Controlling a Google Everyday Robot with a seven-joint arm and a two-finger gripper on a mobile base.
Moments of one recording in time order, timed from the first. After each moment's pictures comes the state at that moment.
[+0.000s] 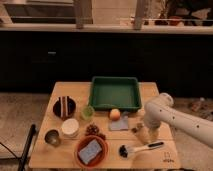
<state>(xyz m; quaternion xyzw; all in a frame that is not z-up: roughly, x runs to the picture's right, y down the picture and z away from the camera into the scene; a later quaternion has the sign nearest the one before) 0.258 0.242 0.821 -0.33 -0.03 -0.12 0.94</state>
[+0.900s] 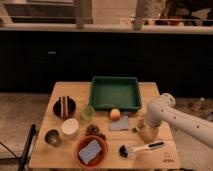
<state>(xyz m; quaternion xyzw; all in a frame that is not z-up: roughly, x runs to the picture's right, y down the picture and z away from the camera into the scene) 0.276 0.237 0.845 -0.31 -0.02 -0.08 0.95</state>
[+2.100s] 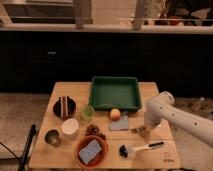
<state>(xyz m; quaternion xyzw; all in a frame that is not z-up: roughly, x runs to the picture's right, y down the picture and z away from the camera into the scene) 0.272 0.235 0.847 -0.32 -0.02 -0.08 0.94</state>
